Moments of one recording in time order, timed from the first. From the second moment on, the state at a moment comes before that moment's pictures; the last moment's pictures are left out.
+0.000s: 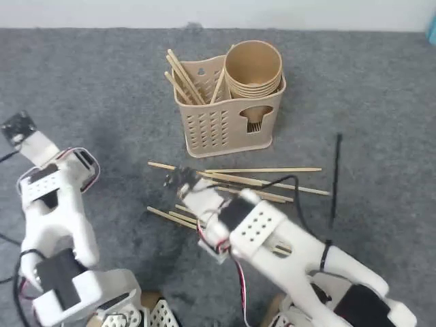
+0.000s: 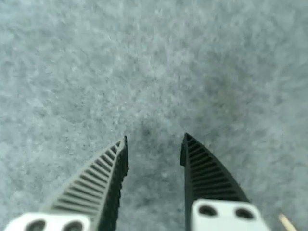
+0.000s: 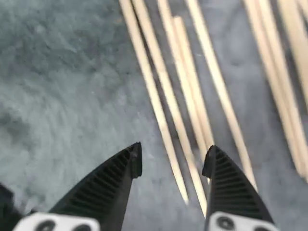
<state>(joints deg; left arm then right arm) -36.1 -5.4 45.3 35.0 17.3 -54.9 -22.0 46.9 63.6 2.5</state>
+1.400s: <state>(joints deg) -36.1 -5.4 45.0 35.1 17.4 -51.6 -26.4 55.6 45.2 2.8</state>
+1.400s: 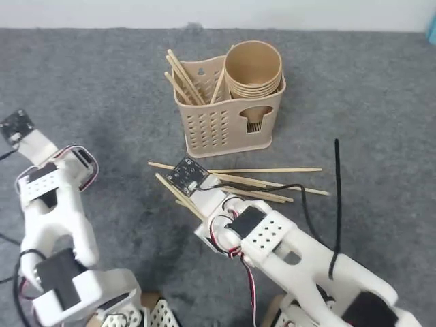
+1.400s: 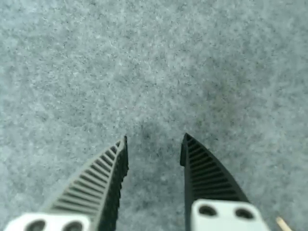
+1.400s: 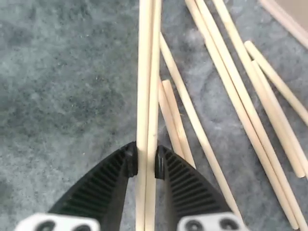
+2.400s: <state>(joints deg) -36.1 -5.4 45.0 35.1 17.4 -51.3 -17.5 55.6 39.2 2.8</state>
